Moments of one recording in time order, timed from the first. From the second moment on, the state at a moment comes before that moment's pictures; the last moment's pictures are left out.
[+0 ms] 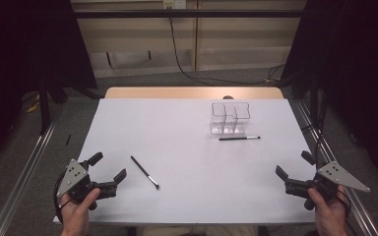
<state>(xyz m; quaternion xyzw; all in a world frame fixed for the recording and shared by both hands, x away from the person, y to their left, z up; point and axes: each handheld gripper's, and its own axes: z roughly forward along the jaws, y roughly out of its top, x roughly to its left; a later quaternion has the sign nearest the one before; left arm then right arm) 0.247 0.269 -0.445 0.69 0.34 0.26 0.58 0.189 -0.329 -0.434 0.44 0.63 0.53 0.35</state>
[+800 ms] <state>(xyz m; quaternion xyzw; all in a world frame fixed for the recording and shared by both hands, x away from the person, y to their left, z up) 0.238 0.267 -0.438 0.70 0.33 0.25 0.58 0.190 -0.324 -0.434 0.43 0.64 0.54 0.34</state>
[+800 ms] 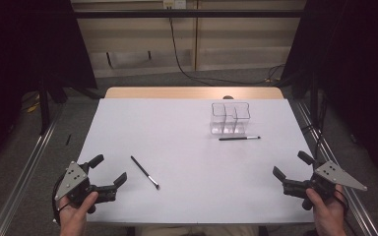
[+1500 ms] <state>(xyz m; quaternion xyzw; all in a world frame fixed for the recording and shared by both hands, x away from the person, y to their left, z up) 0.251 0.246 -0.422 0.72 0.29 0.23 0.58 0.191 -0.323 -0.435 0.43 0.64 0.54 0.33</state>
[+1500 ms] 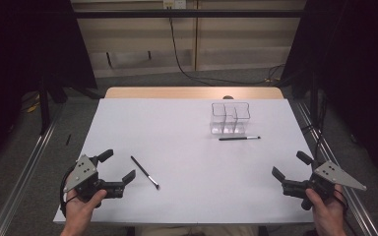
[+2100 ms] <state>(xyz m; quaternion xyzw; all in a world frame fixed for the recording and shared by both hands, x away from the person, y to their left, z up) 0.294 0.237 -0.409 0.73 0.30 0.21 0.58 0.191 -0.324 -0.435 0.43 0.64 0.54 0.33</state>
